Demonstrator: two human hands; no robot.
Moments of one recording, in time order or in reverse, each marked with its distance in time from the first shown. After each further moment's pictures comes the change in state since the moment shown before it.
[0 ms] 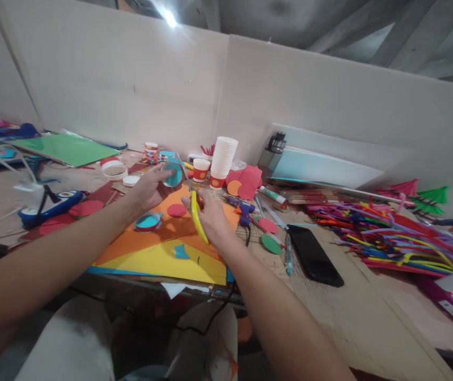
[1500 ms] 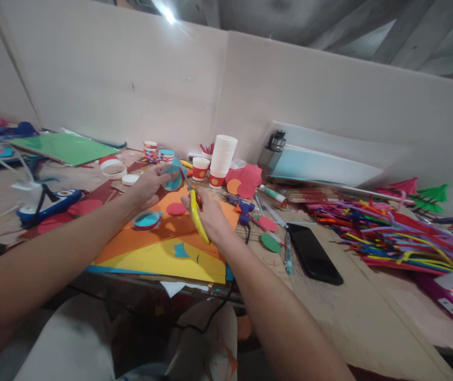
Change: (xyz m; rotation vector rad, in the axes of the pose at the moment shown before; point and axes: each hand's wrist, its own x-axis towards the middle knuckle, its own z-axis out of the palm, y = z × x) left_hand 0.002 -0.004 -0.006 0.173 -0.096 0.059; right_hand -0.001 0.003 0.000 0.034 -0.069 -0.042
